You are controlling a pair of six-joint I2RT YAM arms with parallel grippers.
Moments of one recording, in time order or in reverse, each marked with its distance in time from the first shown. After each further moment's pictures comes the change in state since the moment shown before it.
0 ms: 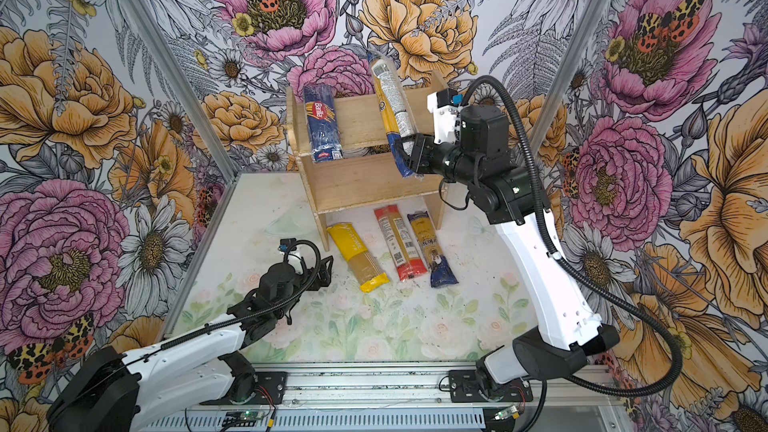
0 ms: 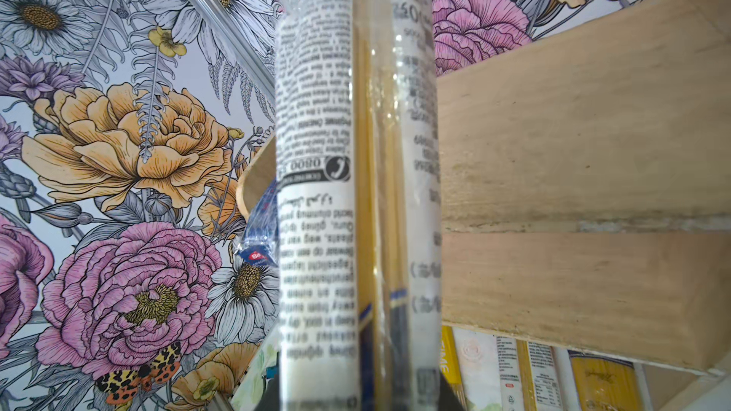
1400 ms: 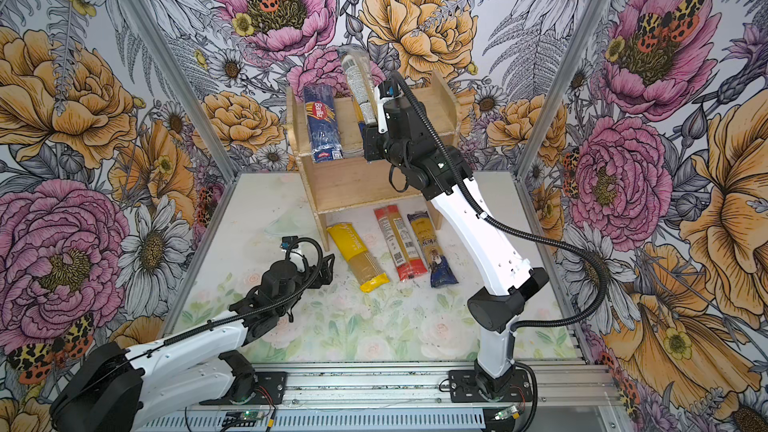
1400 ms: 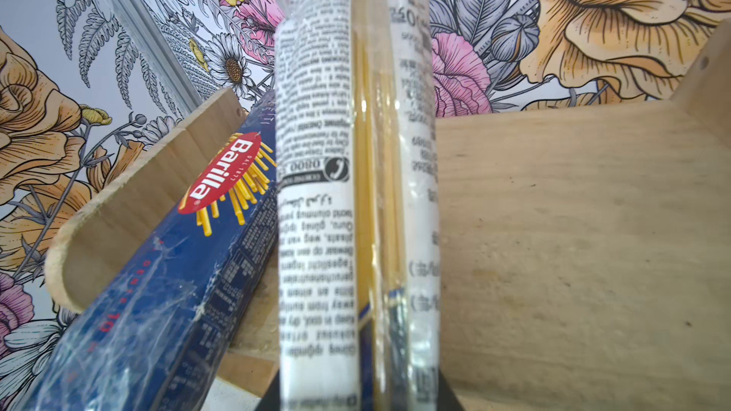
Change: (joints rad) left arm 0.000 0.024 0.025 0.001 0.000 0.002; right arm 0.211 0.336 0.298 0.003 0.483 -0.202
